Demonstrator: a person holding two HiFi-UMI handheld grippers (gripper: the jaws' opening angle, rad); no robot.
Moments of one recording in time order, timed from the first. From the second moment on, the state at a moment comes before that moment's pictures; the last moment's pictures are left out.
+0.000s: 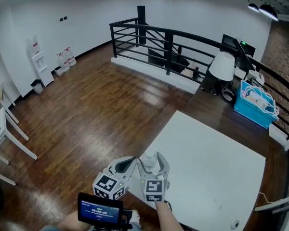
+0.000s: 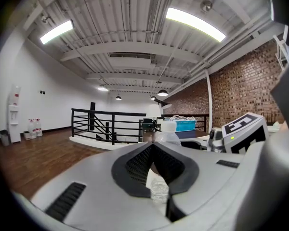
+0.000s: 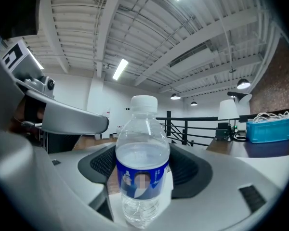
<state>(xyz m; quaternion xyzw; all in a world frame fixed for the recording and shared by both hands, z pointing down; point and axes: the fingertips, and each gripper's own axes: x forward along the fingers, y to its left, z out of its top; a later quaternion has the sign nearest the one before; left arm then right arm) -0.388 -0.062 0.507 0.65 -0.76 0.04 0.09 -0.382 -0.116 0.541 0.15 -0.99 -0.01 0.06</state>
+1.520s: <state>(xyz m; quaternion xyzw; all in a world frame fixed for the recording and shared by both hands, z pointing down) -0.248 -0.123 0.457 0.72 -0.69 0.01 0.06 -0.205 -0.161 0.464 0.27 -0.96 -0.04 0.04</state>
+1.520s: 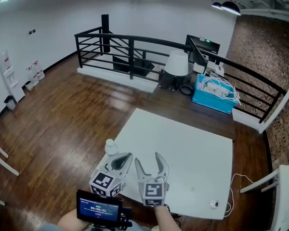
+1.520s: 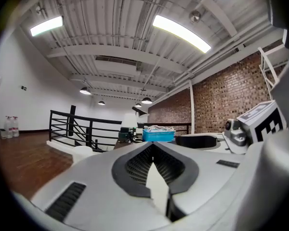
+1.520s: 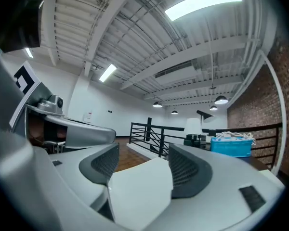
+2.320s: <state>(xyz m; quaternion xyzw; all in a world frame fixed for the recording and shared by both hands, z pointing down) -0.069 -0.191 0.434 0.82 -0.57 0.00 0.04 -0.013 -0.205 0.423 0.42 -0.91 -0.05 0.02</state>
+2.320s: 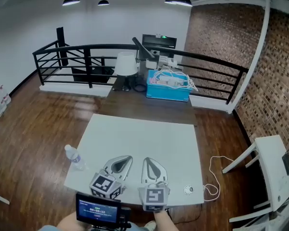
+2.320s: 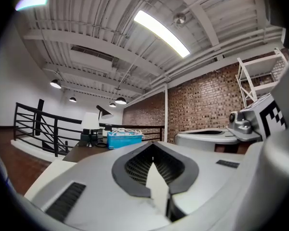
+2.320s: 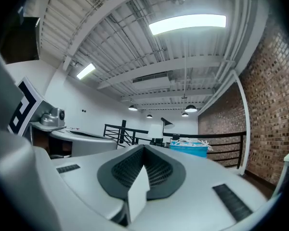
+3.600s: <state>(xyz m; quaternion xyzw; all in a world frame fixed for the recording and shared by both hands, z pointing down) -0.044 -0.203 0.434 0.83 -0.56 0.01 0.03 0.003 -0.215 0.416 0.41 -0.91 -0.04 0.02</state>
